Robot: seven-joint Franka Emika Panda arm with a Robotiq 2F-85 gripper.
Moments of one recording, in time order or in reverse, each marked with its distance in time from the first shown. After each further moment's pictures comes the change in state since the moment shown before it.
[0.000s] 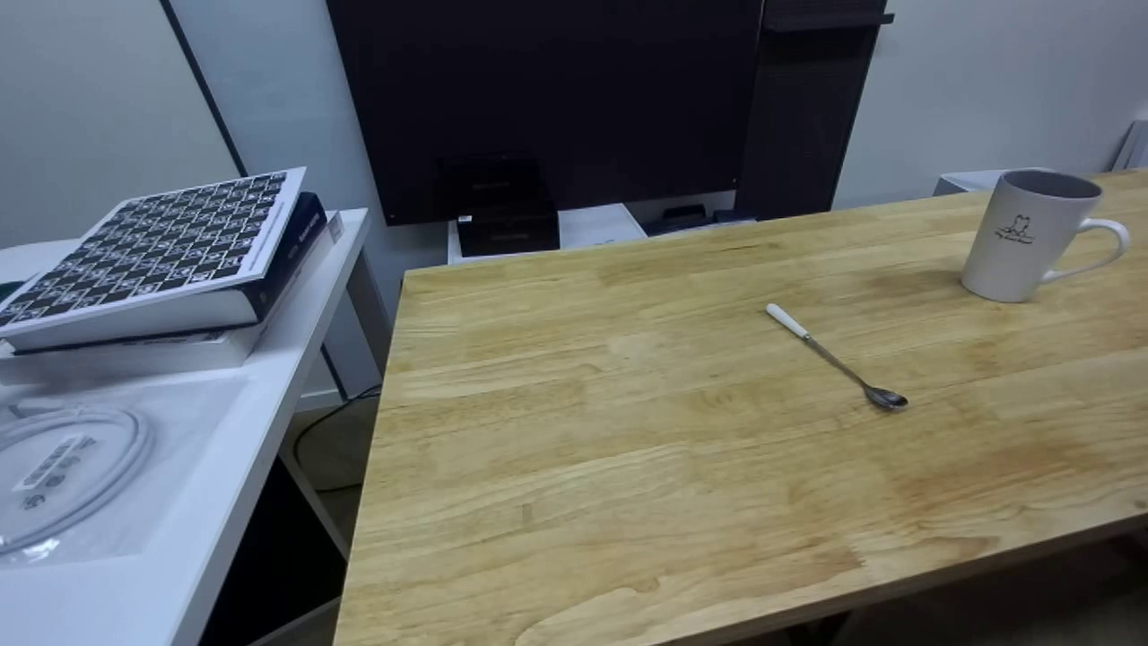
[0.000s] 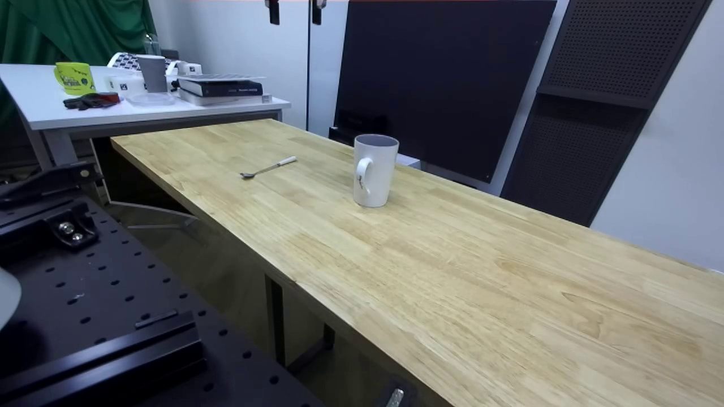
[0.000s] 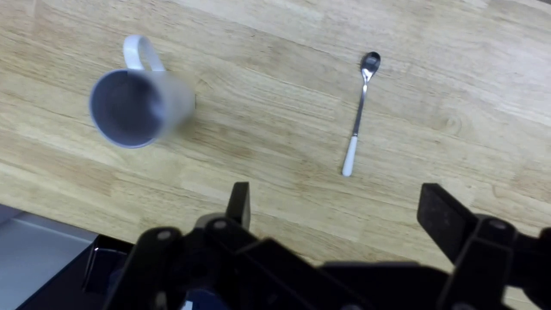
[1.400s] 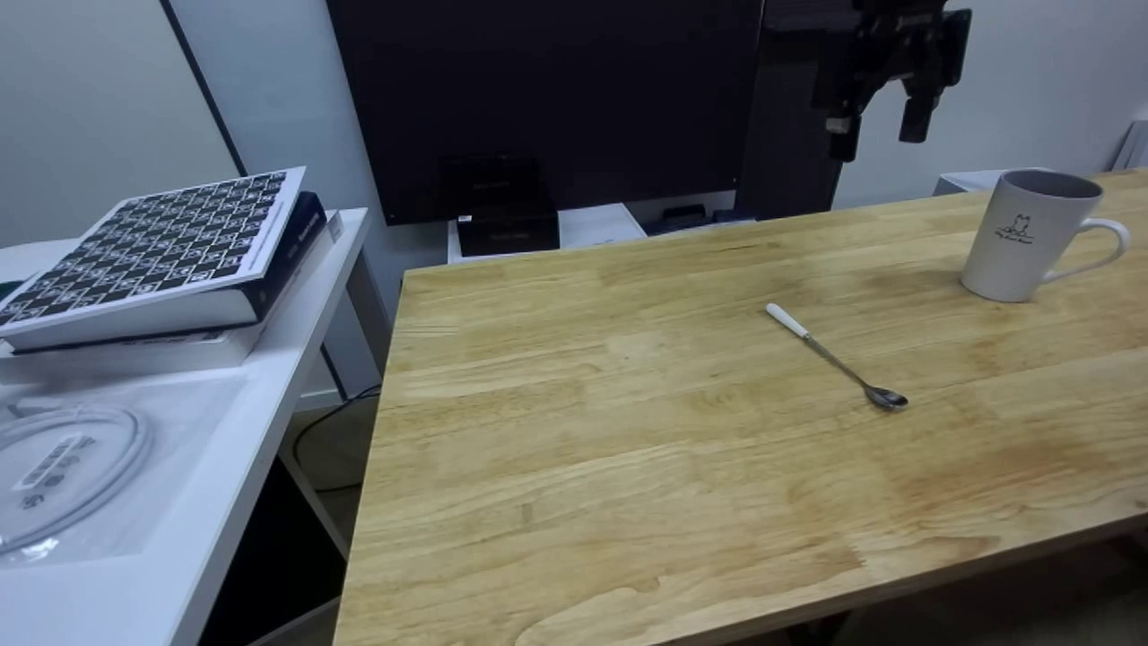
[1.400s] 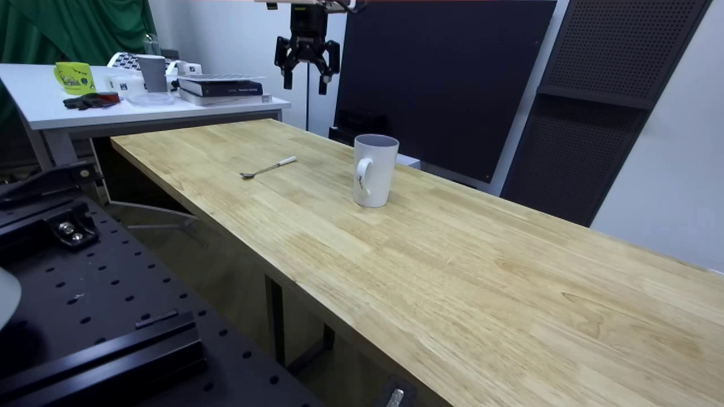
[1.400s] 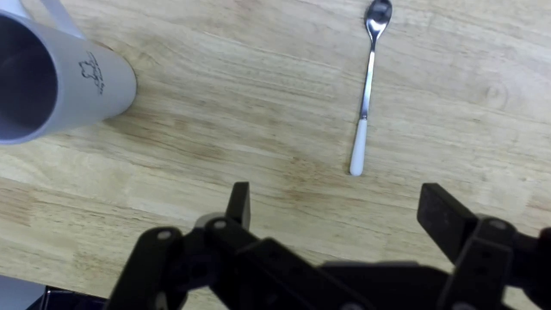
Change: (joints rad) arm 0.090 0.347 -0.106 0.182 0.025 0.123 0.020
